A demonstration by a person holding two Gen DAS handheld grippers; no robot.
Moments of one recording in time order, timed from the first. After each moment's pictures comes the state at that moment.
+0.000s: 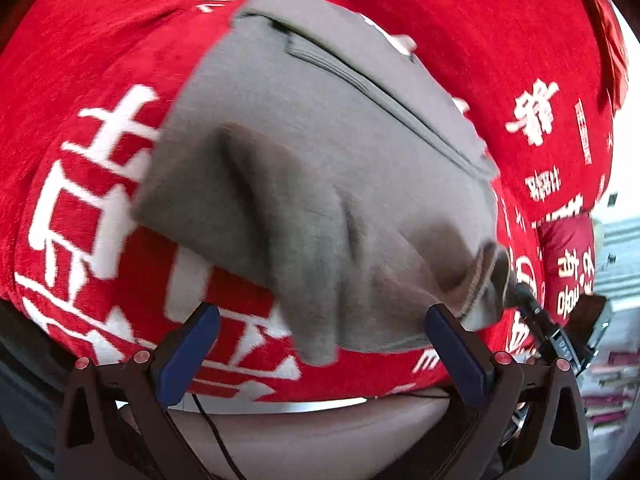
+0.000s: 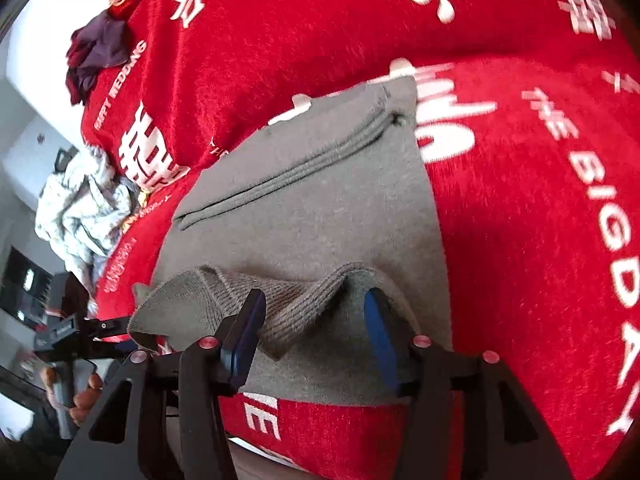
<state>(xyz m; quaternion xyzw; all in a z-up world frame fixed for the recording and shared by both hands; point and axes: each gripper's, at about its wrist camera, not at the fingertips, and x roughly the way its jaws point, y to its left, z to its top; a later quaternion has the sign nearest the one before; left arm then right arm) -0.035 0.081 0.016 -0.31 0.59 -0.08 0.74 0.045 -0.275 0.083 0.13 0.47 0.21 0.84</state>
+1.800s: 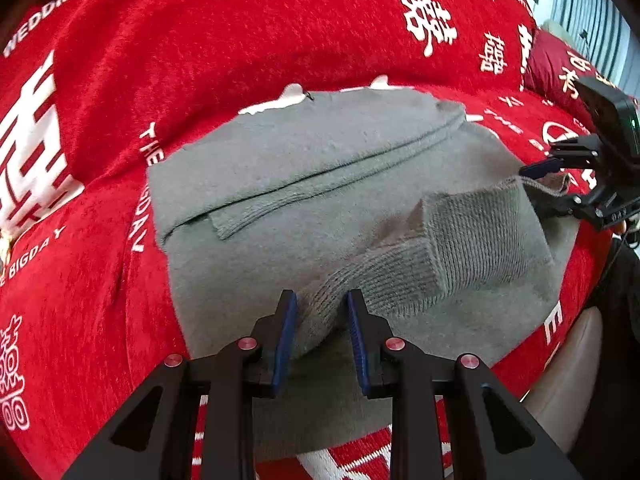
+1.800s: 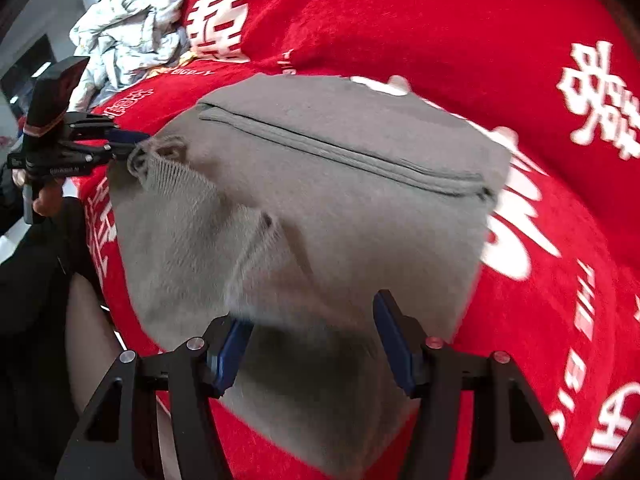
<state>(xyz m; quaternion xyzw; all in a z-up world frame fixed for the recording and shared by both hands) 0.018 0.035 0.049 0.08 0.47 -0.18 0.86 0.087 -0.213 0.066 -0.14 0.49 0.35 0.79</state>
